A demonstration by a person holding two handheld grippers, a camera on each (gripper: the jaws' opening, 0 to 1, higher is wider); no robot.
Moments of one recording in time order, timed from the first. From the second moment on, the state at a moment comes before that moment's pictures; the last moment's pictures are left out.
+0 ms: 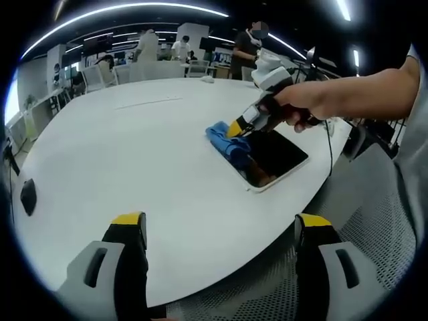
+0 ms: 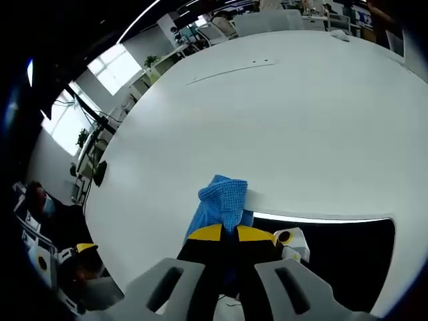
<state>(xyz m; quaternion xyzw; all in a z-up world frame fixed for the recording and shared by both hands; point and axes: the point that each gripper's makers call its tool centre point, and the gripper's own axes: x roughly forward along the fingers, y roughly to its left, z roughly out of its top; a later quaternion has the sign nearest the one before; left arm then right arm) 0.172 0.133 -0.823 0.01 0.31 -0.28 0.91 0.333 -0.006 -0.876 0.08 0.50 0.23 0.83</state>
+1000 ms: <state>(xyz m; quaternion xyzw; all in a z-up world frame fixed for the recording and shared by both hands) 0.170 0.129 -0.820 0.00 0.31 -0.29 0.91 0.331 -0.047 -0.874 0.08 0.50 0.20 0.84</state>
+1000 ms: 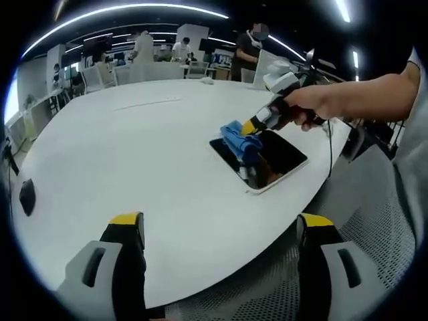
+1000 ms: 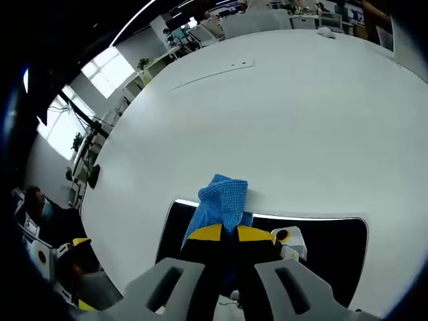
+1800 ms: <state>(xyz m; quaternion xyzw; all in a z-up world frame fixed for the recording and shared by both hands) 0.171 0.126 -0.816 -0.01 0.30 -0.29 0.91 0.300 -0.051 -0.878 0.09 0.50 0.20 0.84</state>
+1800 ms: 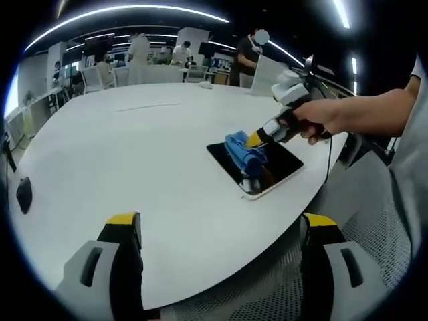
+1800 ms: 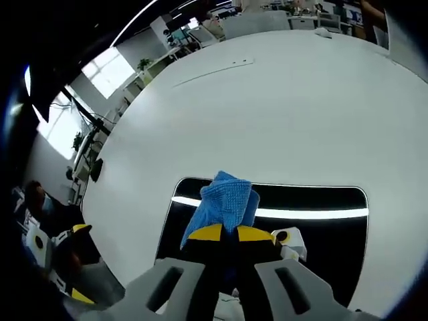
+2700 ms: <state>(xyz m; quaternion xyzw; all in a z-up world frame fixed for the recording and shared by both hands) 0.170 0.128 -0.820 -0.01 0.30 -0.29 0.91 0.253 -0.050 -0.876 0.10 0.50 0.22 0.83</state>
